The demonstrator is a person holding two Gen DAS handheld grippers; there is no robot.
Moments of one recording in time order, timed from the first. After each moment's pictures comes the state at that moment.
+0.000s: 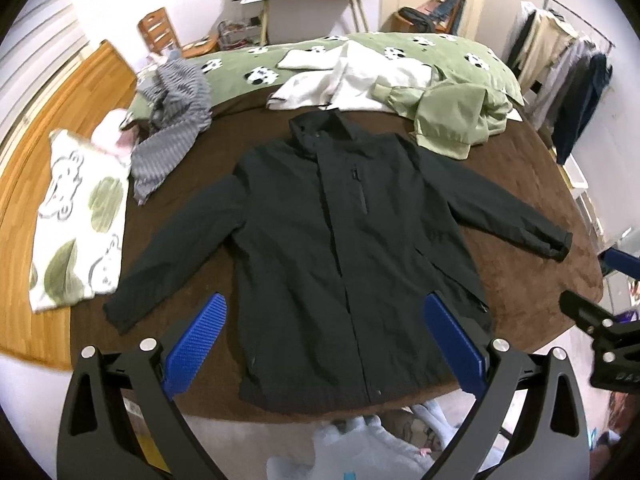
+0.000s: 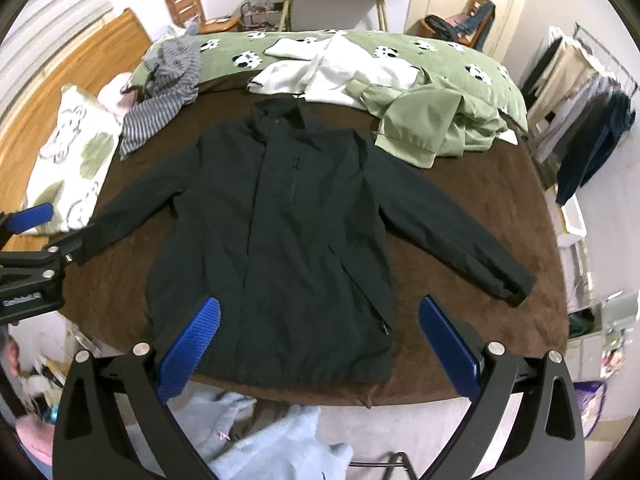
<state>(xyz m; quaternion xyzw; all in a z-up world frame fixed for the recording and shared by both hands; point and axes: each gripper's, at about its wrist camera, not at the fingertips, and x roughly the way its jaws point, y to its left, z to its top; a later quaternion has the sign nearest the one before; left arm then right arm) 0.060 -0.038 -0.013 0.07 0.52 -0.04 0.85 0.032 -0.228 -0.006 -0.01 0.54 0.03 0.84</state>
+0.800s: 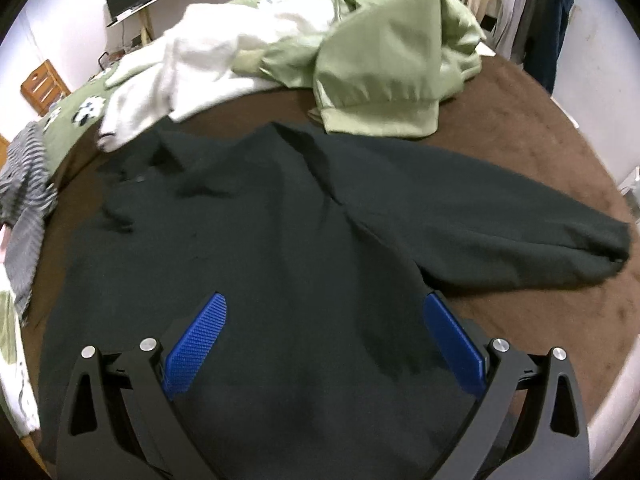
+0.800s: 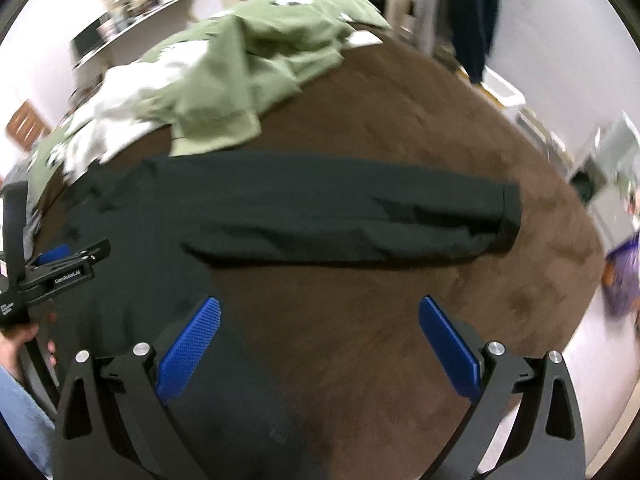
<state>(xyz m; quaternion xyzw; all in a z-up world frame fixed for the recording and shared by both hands) 0.286 -0.277 -0.293 0.14 0.52 -0.16 0.83 0.110 -0.500 -0.247 0.18 0.51 -0.19 0.82</state>
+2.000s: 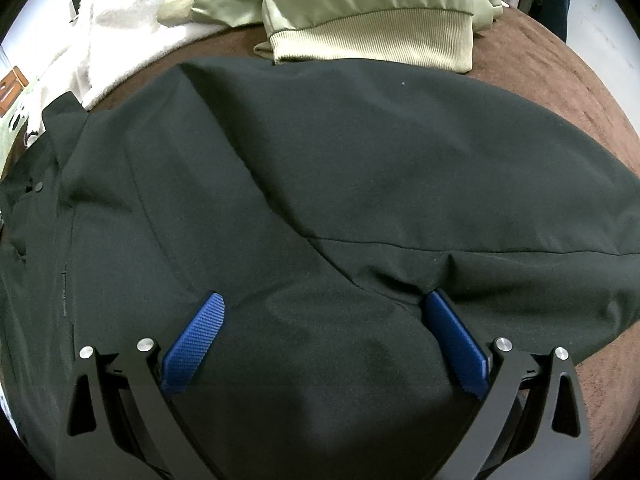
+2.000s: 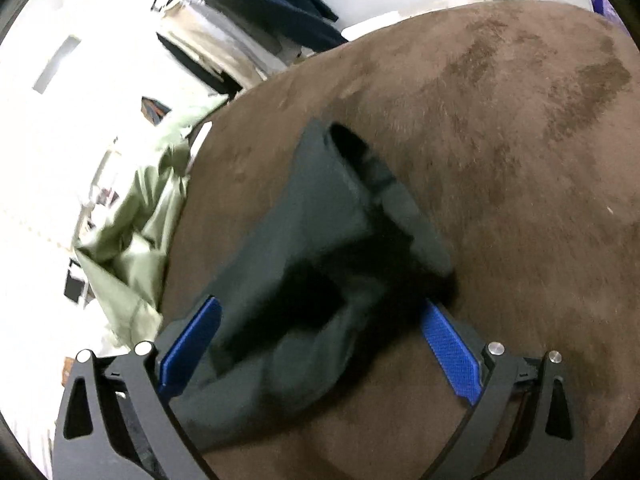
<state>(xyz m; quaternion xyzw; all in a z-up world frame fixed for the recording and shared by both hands) 0.343 -0.333 -0.422 0.16 0.54 -0.18 0.80 0.043 -0.737 -0.403 0.50 0.26 -0.28 0.78</state>
